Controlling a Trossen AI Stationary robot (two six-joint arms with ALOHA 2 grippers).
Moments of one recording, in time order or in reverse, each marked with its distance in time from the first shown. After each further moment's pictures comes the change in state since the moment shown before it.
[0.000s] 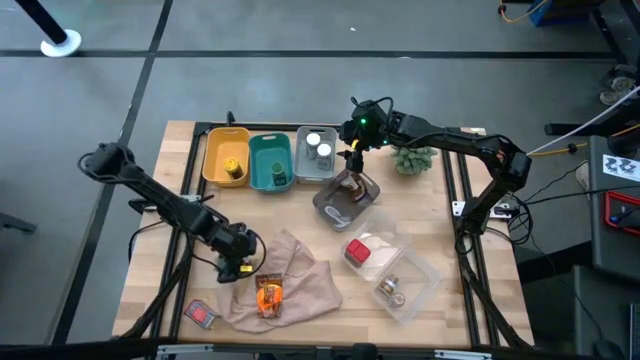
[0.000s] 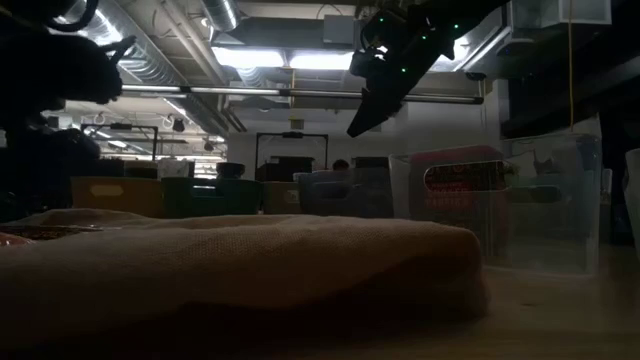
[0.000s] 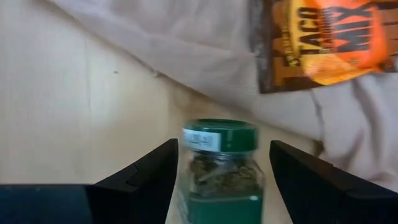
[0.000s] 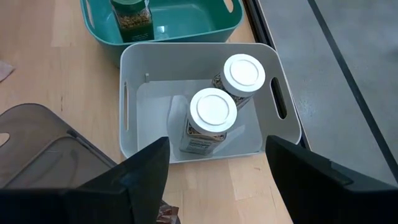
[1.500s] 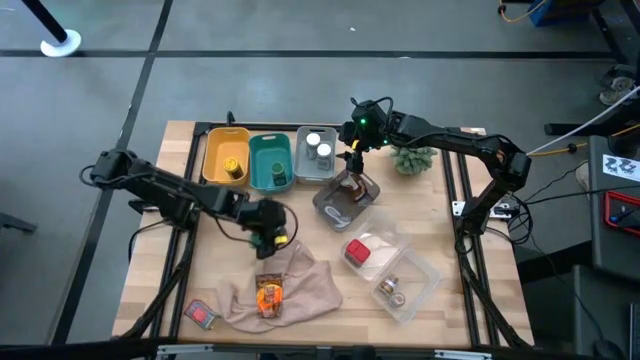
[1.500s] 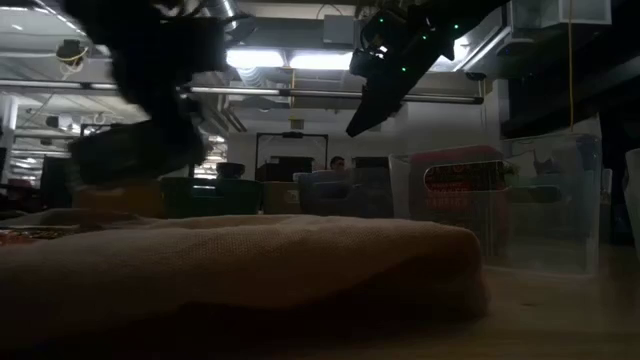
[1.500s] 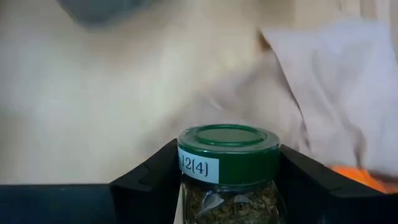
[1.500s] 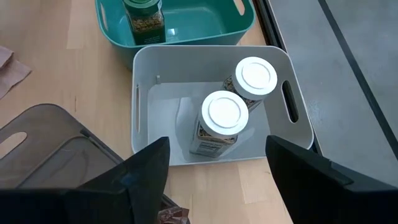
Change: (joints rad) left arm 0.296 0.120 0.218 0.072 -0.103 0.185; right arm 0.000 0.001 0.000 -0.003 -0.042 0.000
